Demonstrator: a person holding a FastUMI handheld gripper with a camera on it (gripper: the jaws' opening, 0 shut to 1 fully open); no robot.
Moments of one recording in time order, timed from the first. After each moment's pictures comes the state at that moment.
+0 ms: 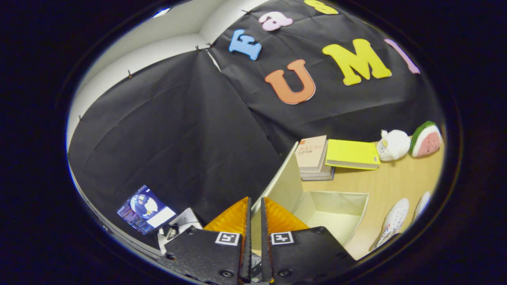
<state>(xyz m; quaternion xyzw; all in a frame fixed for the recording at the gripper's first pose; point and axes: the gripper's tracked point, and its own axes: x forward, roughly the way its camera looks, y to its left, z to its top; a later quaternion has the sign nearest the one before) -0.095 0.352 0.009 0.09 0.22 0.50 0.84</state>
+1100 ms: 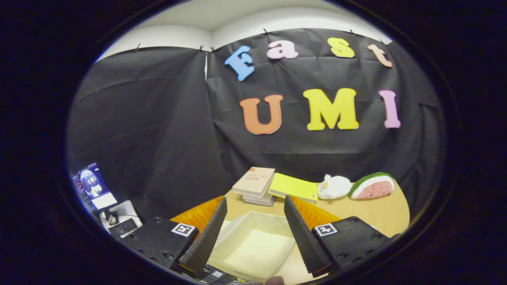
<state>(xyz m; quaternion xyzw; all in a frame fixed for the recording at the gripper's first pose) -0.058 0.224 0.019 0.03 0.11 0.30 0.95</state>
